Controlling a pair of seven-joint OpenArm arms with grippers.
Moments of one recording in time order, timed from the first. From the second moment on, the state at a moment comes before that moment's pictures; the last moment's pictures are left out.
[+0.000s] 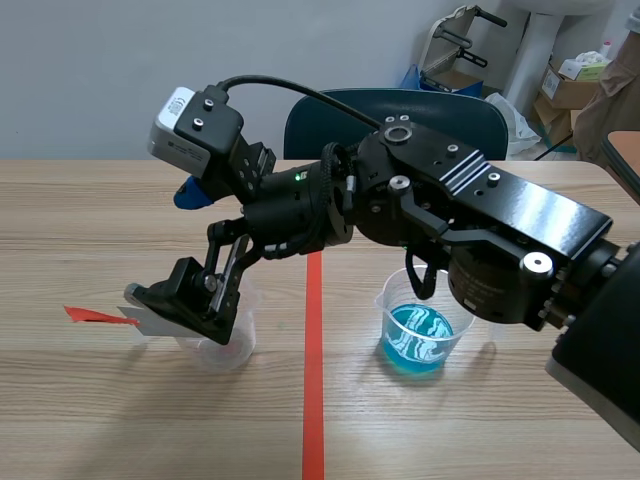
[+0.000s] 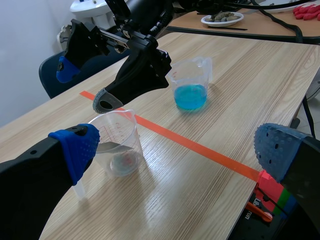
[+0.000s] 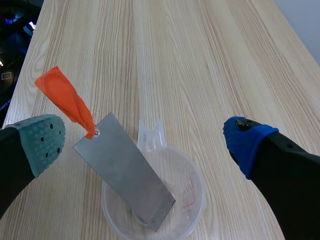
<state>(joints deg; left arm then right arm) 70.7 -51.8 -1.2 104.6 -3.9 -5.0 -60.2 24.0 10.7 -44.4 76.5 12.7 45.3 -6.3</state>
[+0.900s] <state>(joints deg) 70.7 -51.6 -1.6 104.6 -3.9 -4.9 -60.2 23.2 17.3 -44.2 80.6 19.5 39.4 -0.8</state>
